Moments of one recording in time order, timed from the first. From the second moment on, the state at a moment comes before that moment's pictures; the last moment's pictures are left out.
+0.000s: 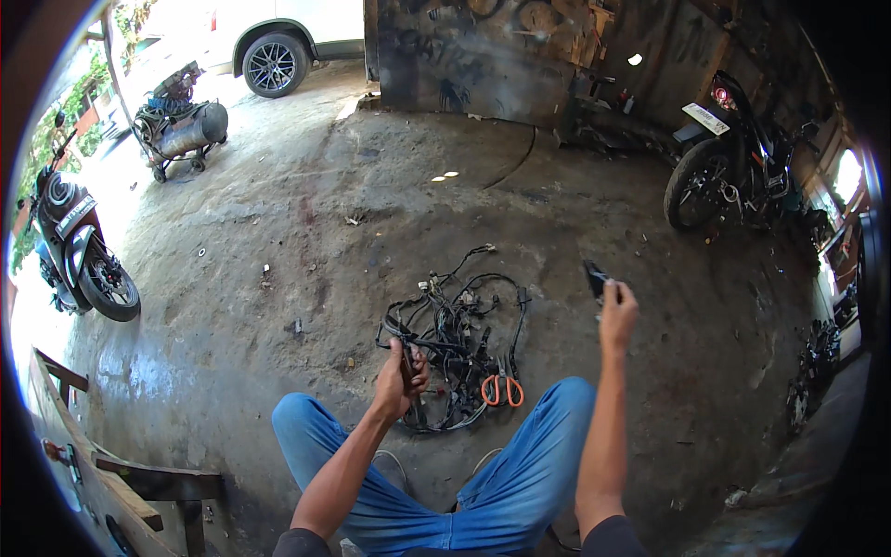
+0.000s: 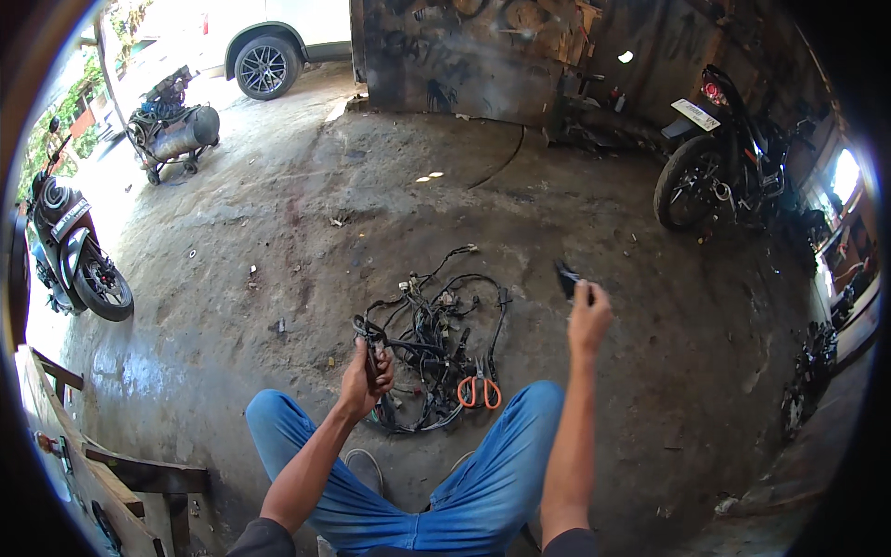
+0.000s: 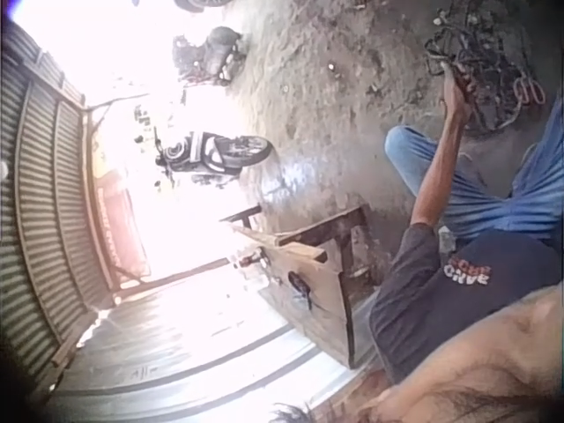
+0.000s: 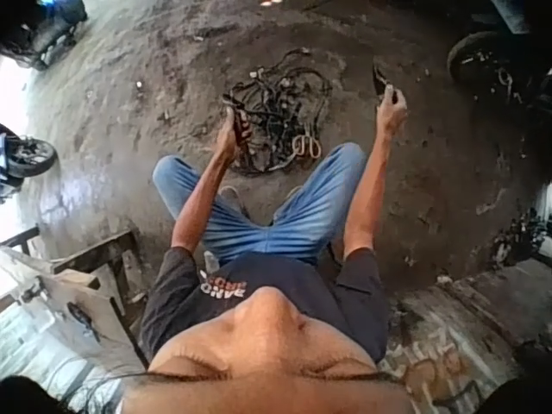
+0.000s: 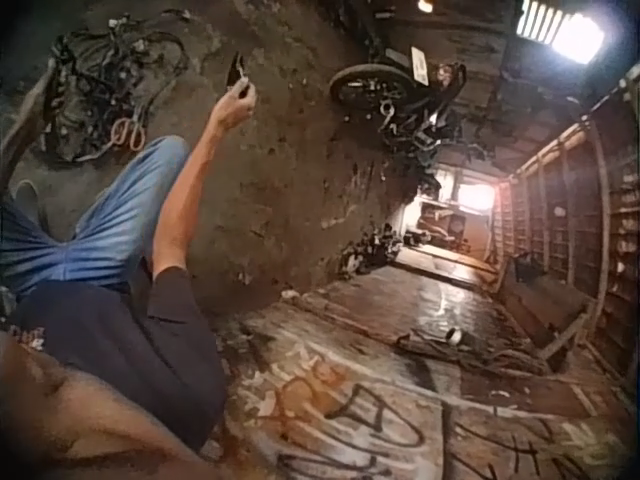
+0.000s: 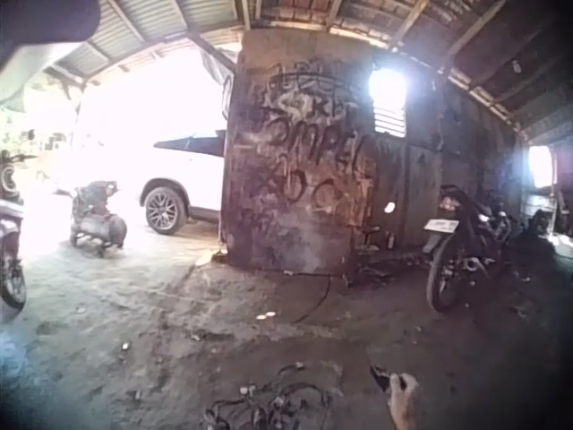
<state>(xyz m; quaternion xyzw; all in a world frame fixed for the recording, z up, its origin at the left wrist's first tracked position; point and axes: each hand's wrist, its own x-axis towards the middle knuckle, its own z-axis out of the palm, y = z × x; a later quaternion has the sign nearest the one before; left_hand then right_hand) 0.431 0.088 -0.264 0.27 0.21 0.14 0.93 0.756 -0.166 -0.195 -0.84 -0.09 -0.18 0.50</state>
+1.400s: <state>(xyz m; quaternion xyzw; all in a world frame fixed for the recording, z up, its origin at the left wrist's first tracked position) 0.432 0.096 -0.258 0.64 0.19 0.22 0.71 0.559 -0.030 -0.249 -0.50 -0.17 0.47 0.71</state>
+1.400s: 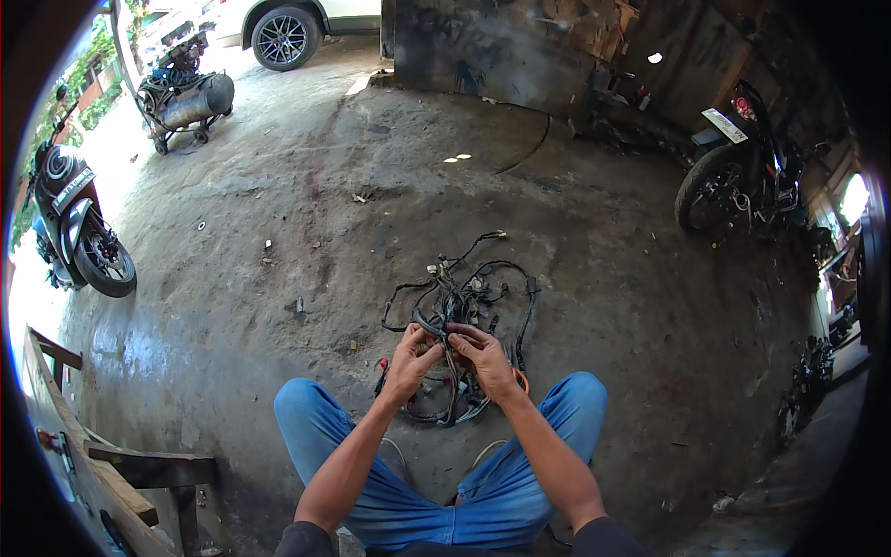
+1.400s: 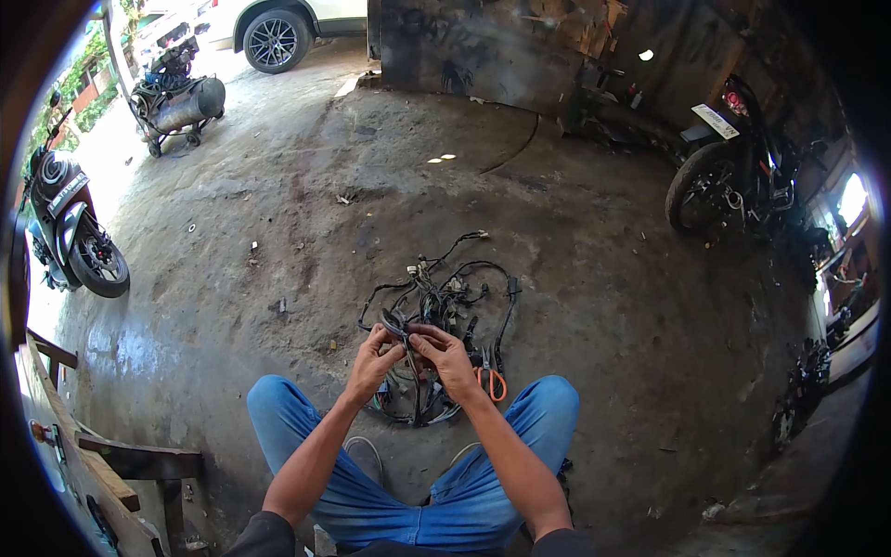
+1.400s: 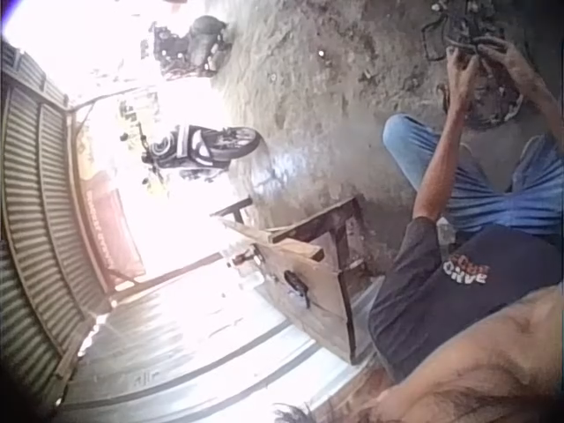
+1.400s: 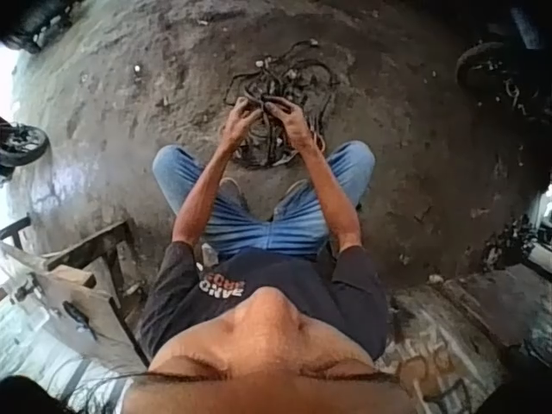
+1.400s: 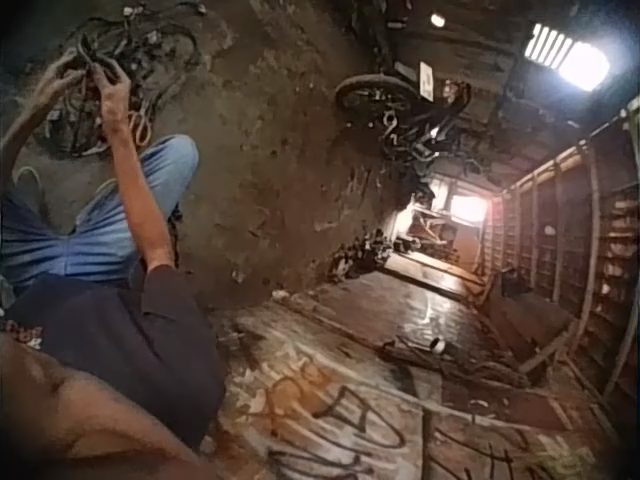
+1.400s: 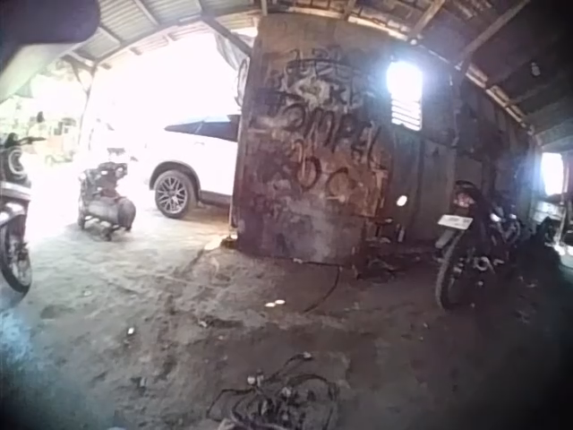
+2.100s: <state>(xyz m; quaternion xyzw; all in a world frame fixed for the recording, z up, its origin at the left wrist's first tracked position) 0.433 0.103 -0.261 0.43 0.22 0.11 0.87 0.538 -0.029 -0.267 -0.71 -0.27 0.24 0.60</state>
